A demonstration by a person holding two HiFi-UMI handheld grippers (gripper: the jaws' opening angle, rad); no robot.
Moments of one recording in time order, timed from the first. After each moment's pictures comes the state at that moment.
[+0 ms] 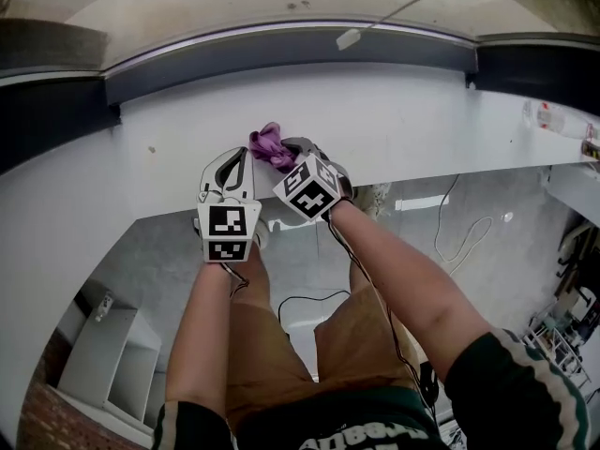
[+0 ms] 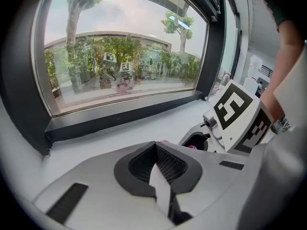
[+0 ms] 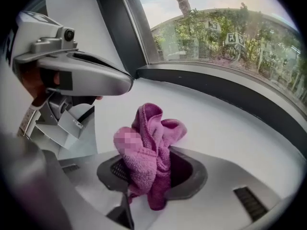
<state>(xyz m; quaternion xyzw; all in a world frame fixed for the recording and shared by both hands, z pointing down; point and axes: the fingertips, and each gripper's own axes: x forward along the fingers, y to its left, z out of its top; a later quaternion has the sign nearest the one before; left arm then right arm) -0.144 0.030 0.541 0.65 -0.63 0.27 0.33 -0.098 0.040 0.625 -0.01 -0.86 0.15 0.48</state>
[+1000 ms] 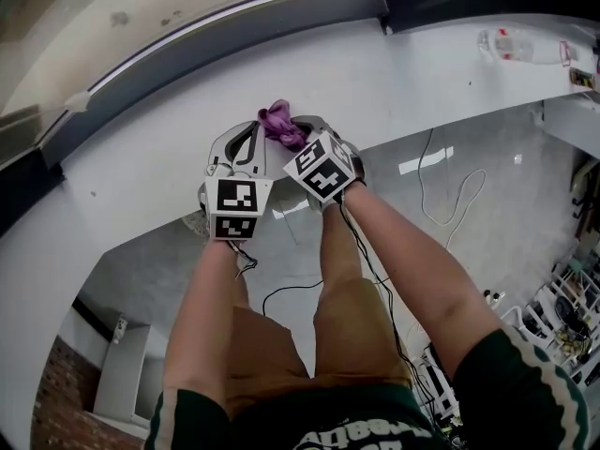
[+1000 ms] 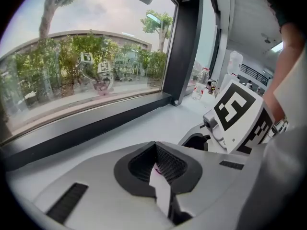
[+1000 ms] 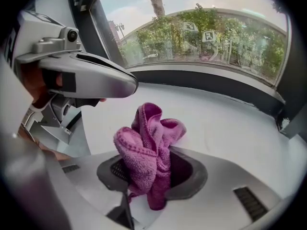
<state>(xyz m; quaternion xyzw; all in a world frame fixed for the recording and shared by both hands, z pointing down) 0.059 -0.101 0.551 0.74 -0.54 0.27 0.30 0.100 -0.077 0.631 0.09 -0.85 0.20 0.48</state>
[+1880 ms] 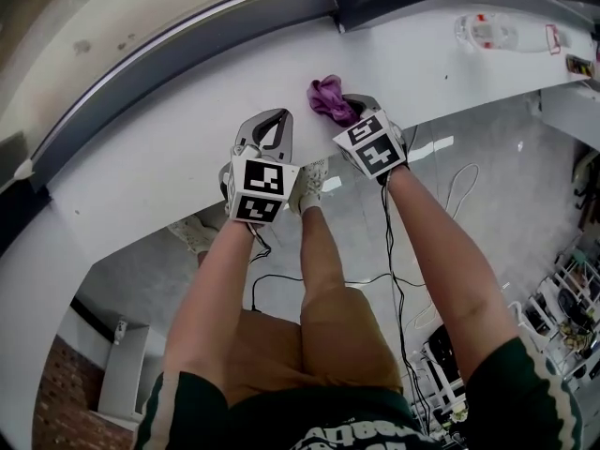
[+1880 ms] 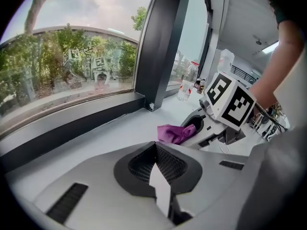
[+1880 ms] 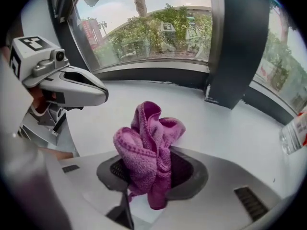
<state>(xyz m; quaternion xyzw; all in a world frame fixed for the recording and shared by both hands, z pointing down) 0.193 -0.176 0.567 0.78 -0.48 0.27 0.29 0.274 -0.188 0.637 0.18 -0.82 0.22 0.50</state>
